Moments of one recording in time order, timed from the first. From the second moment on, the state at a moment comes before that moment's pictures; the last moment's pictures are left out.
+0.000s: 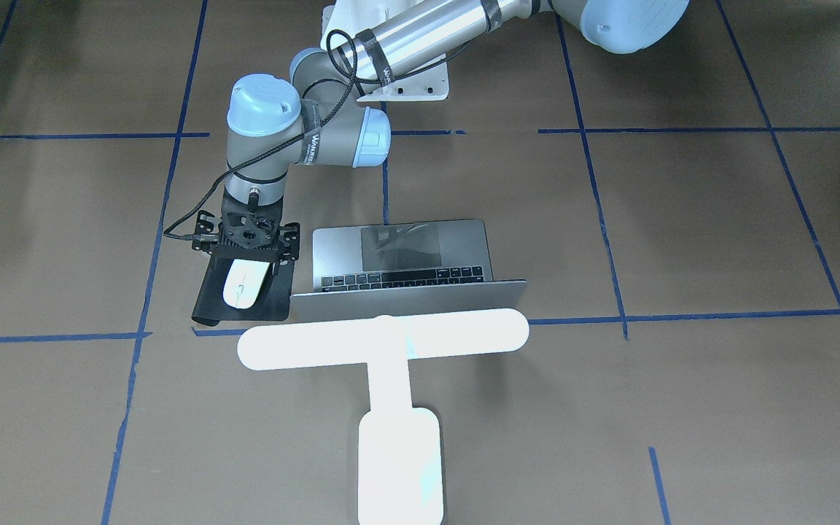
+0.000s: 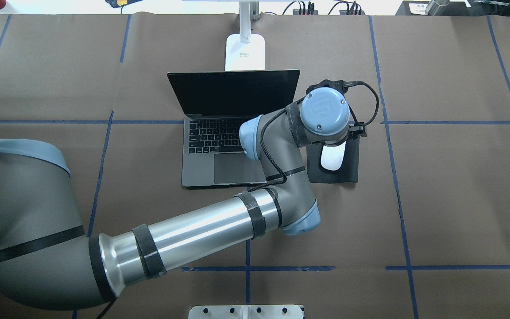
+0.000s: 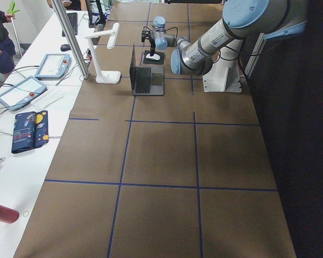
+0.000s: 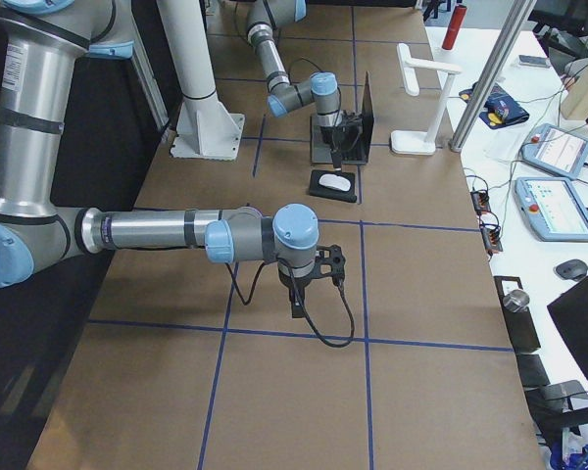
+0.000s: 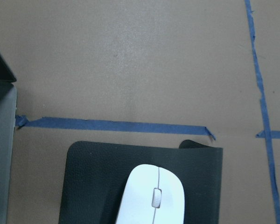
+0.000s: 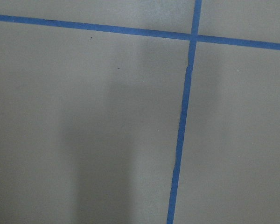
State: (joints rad) left arm -0.46 -2.87 -0.80 -2.19 -1.75 -1.38; right arm 1.49 -1.82 1.88 -1.53 2.37 0.01
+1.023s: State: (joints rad) left arm -0.72 -2.16 -1.71 -1.83 -2.09 -1.15; right arm 1.52 -1.81 1.86 -1.50 2.34 0.02
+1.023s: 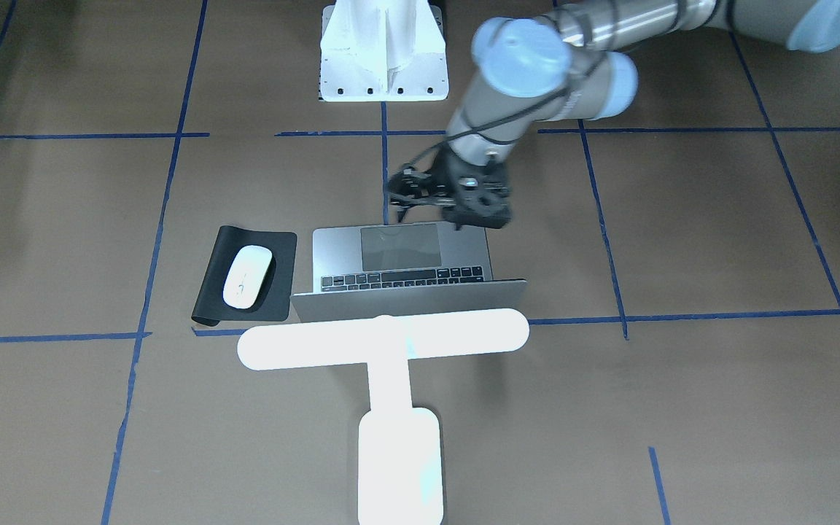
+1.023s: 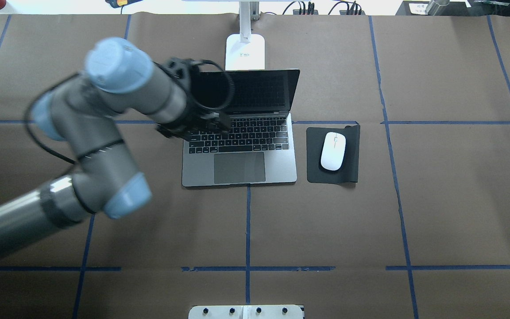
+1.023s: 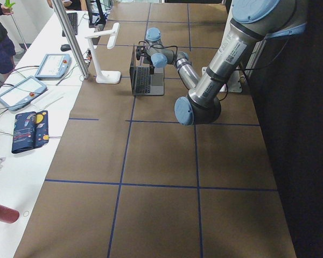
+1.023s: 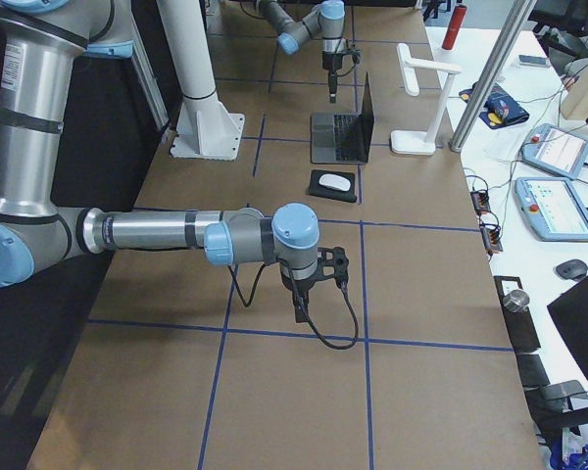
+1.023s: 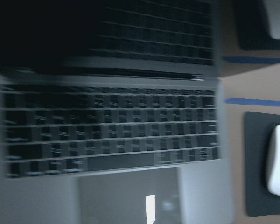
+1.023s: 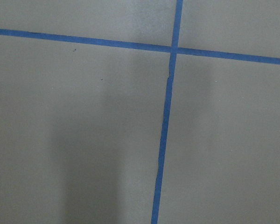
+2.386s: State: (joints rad) left arm -1.53 -1.59 -1.69 -1.42 -2.24 0.14; right arm 1.58 -1.82 1.81 -1.50 2.41 0.03
